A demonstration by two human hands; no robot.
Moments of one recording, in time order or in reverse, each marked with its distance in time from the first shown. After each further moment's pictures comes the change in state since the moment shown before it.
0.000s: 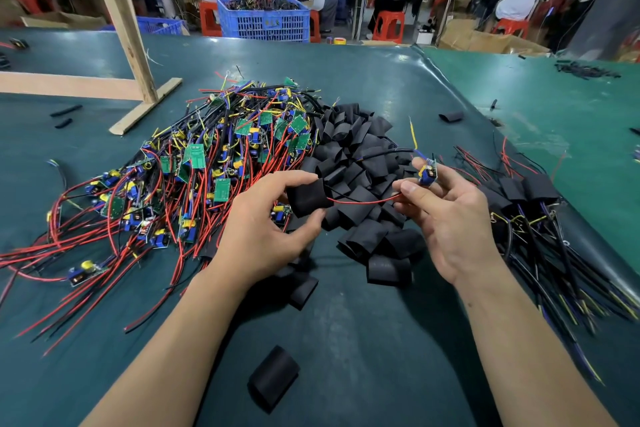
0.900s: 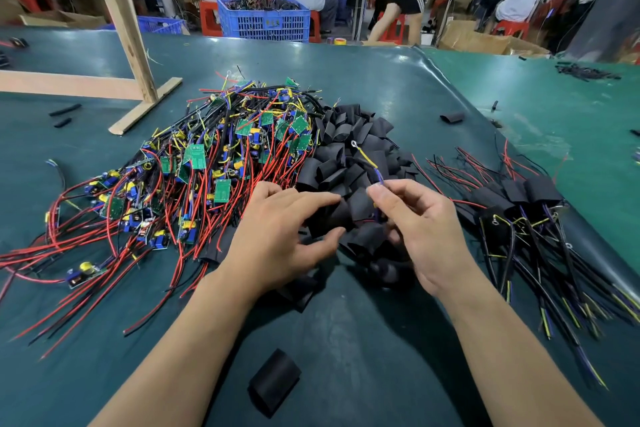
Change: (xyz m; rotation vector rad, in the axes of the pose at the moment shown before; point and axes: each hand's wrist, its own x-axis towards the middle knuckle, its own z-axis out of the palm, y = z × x) left_hand 0.000 0.003 0.008 0.349 -0.158 0.174; right_hand -0.016 0.007 0.022 -0.283 -0.119 0.002
